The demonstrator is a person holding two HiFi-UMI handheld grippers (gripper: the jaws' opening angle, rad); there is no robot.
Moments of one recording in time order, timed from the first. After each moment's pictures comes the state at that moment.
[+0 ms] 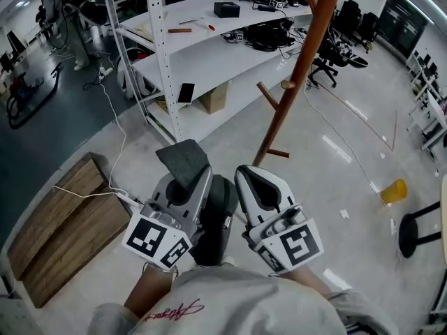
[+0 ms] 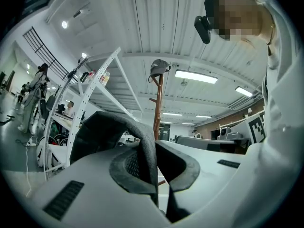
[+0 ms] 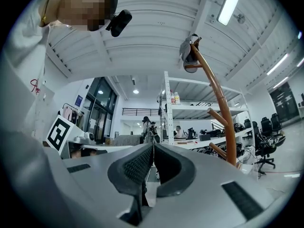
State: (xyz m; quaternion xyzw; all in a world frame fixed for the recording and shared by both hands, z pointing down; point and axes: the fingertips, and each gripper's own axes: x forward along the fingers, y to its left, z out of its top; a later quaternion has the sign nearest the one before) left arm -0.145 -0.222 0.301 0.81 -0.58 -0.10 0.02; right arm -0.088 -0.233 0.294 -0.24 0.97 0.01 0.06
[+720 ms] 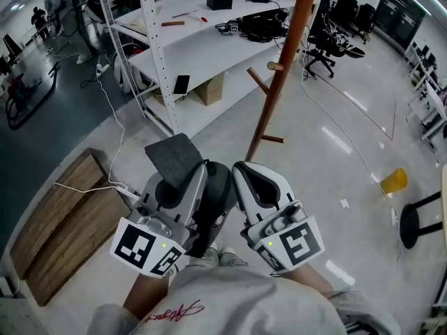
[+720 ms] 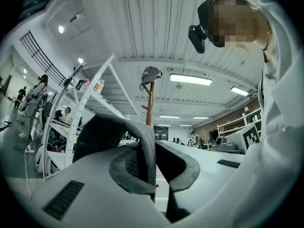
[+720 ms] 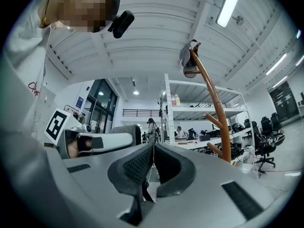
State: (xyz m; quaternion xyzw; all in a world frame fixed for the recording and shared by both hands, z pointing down) left arm -0.118 -0.183 0.273 0.82 -0.57 -0.11 -0.01; right arm -0.063 -0.204 0.291 -0.24 0.97 0.01 0.06
